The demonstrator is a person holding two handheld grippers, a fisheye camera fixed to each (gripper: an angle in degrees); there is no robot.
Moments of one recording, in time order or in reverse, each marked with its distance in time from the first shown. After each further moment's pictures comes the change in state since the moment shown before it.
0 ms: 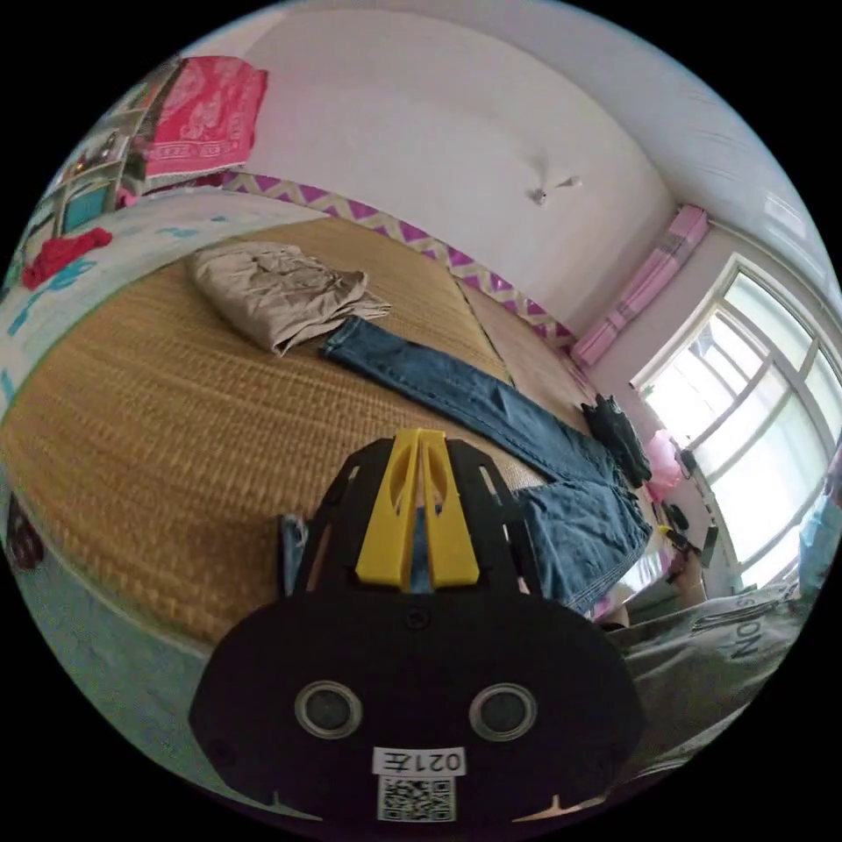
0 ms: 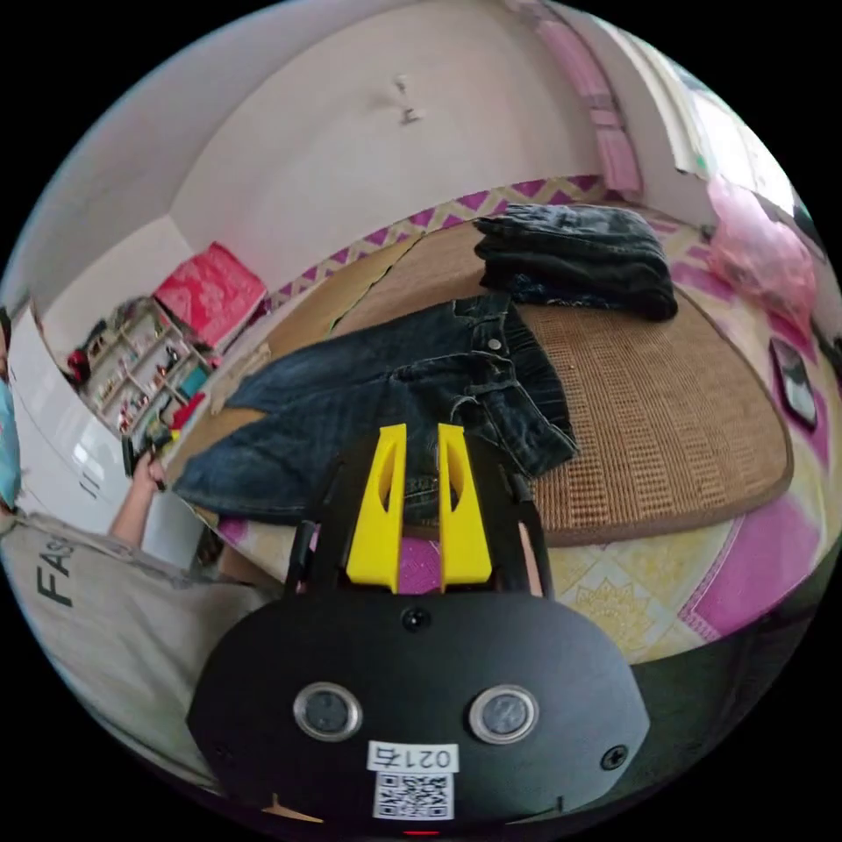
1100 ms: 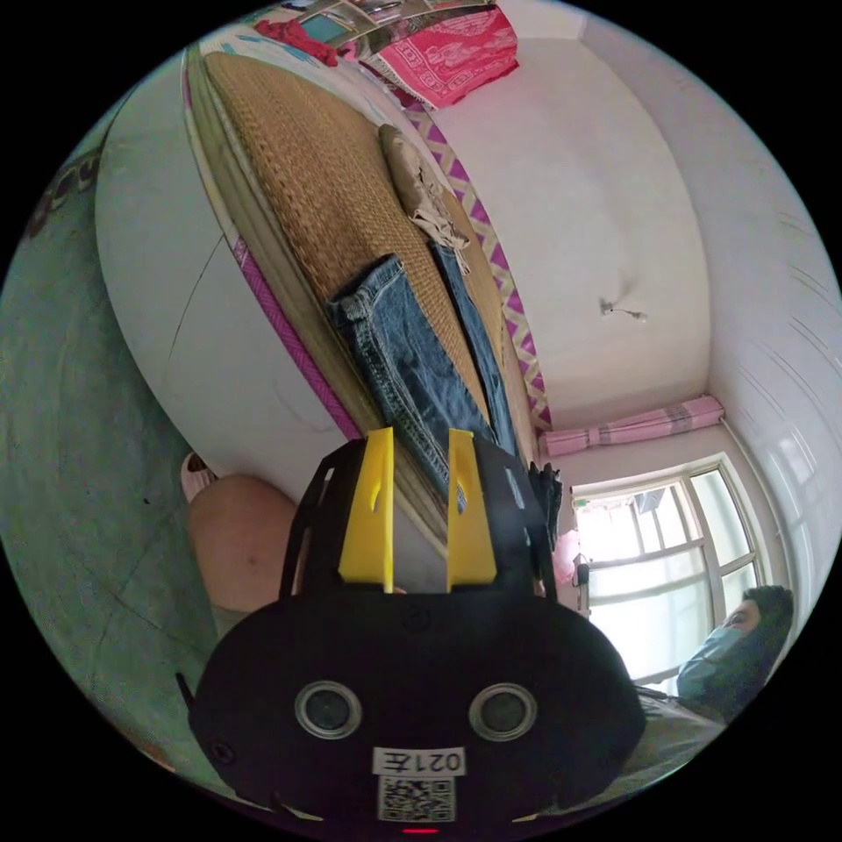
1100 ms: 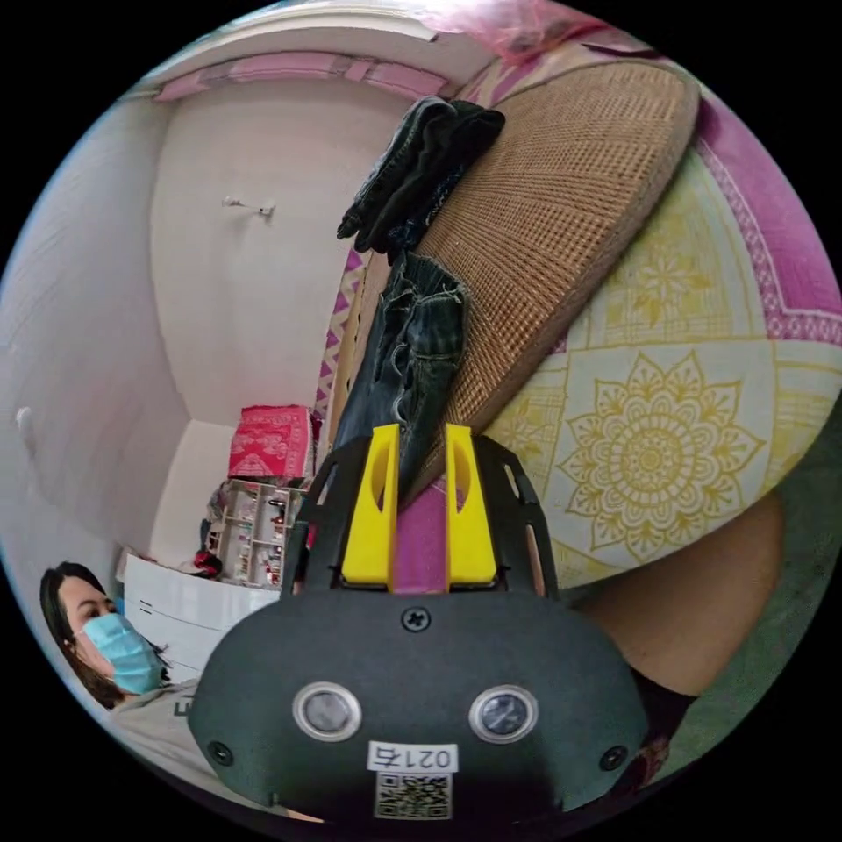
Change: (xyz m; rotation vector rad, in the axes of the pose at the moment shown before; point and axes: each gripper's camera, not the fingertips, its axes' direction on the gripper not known) left arm -0.087 0.249 -0.101 0.004 0.190 -0.555; right arm 0.143 0.111 0.063 0.047 -0.386 0.643
